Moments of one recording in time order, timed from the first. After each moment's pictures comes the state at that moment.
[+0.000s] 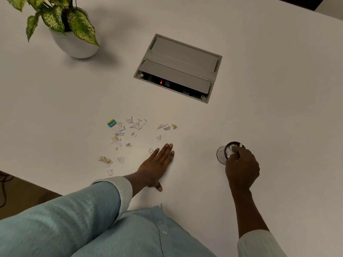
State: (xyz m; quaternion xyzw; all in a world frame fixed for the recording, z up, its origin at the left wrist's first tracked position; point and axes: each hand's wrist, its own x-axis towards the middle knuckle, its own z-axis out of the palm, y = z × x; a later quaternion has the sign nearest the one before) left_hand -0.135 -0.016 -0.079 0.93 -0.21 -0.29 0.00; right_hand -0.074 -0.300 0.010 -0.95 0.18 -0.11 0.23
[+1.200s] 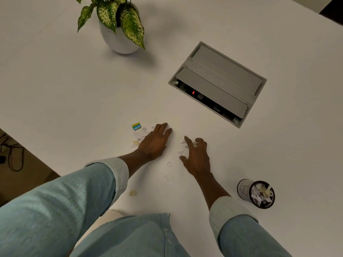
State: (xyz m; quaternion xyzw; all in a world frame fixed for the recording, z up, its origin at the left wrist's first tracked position) left_hand -0.045 0.095 -0.071 0.97 0.02 -0.16 0.15; right_hand -0.001 -0.110 -0.069 -0.95 -0.20 0.21 0.14
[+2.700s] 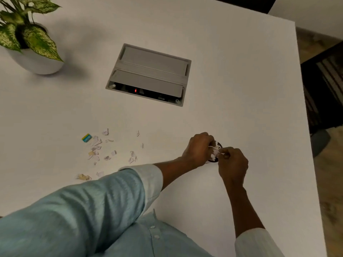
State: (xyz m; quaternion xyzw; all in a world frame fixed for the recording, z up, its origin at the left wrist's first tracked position) left_hand -0.022 -0.203 0.024 0.88 -0.13 -0.12 0.43; right_hand -0.070 -0.346 0.029 -0.94 0.20 -0.05 0.26
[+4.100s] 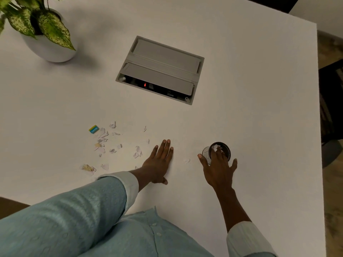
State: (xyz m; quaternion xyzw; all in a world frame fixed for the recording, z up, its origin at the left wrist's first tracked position) left_hand -0.091 -0.071 -0.081 0.93 -0.21 -0.30 0.02; right_hand -0.076 -0.314 -0.014 -0.98 0.08 0.17 0.07
